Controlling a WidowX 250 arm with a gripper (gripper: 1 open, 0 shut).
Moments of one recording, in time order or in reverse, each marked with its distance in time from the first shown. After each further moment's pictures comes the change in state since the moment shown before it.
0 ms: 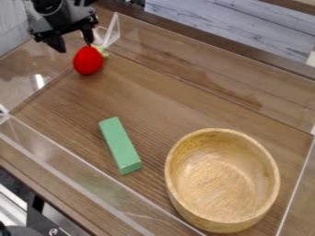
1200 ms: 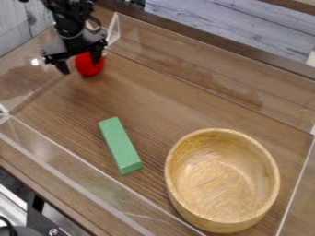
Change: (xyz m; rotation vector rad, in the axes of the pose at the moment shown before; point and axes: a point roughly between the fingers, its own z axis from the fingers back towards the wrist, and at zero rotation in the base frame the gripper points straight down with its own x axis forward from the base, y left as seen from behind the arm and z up) arm -0.029 -0.007 -0.017 0.201 -0.017 0.128
